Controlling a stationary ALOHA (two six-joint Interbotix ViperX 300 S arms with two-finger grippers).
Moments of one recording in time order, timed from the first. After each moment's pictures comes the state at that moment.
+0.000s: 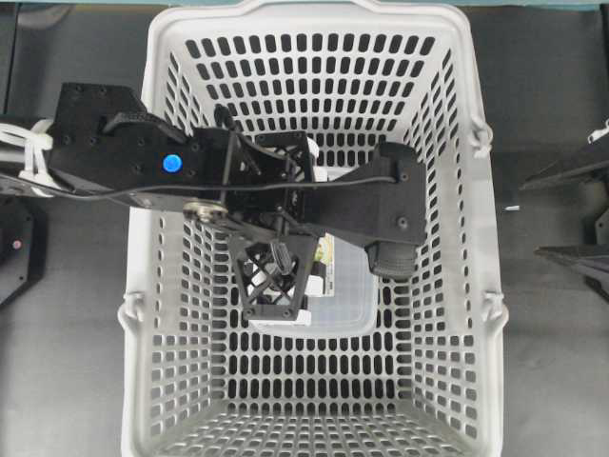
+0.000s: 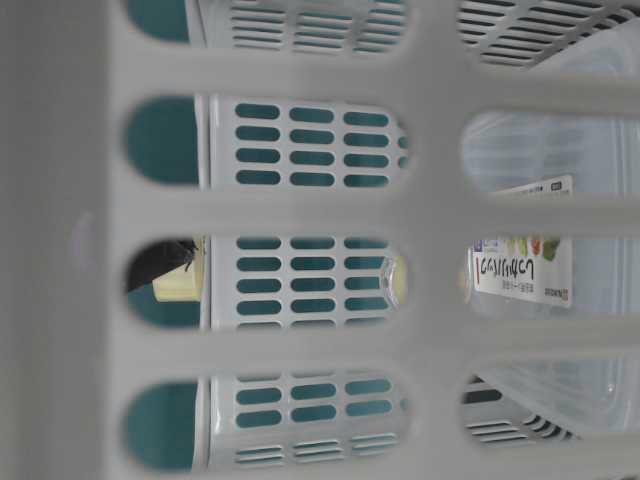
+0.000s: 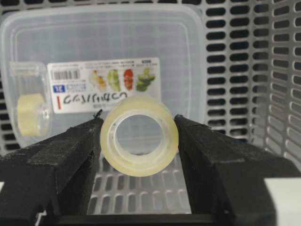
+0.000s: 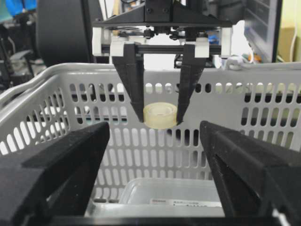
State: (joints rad) left arm -0.11 0.14 -0.25 0.04 1.31 -0.07; right arm 0.11 -1.01 1.18 0.01 -0.22 0.02
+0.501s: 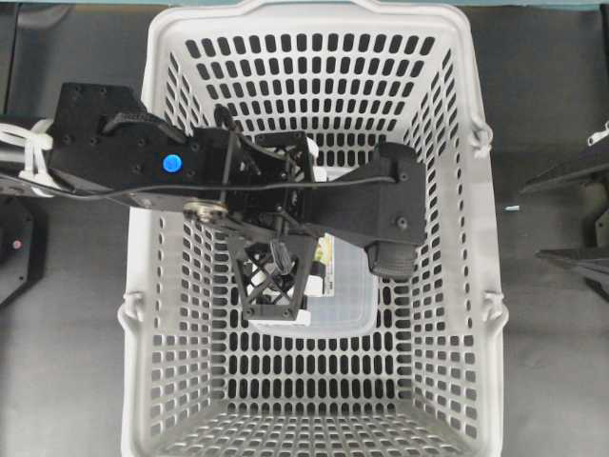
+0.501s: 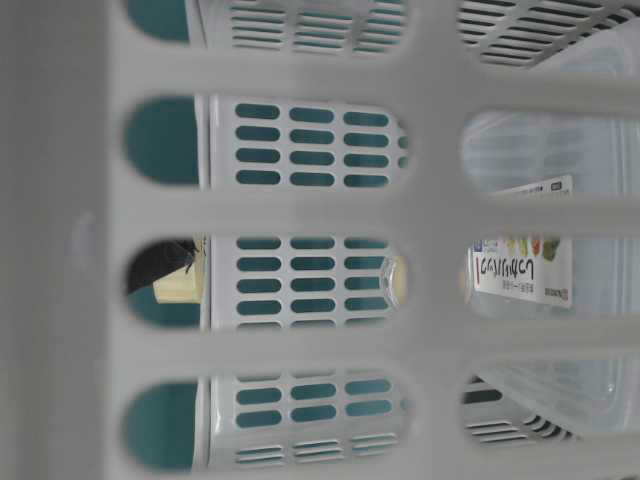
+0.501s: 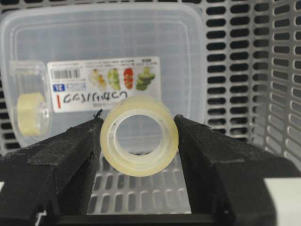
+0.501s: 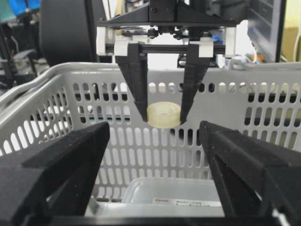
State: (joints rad) left arm -0.11 0.14 -0.25 0.04 1.31 -0.07; right arm 0.12 -1.01 1.18 0.01 -0.22 0.02
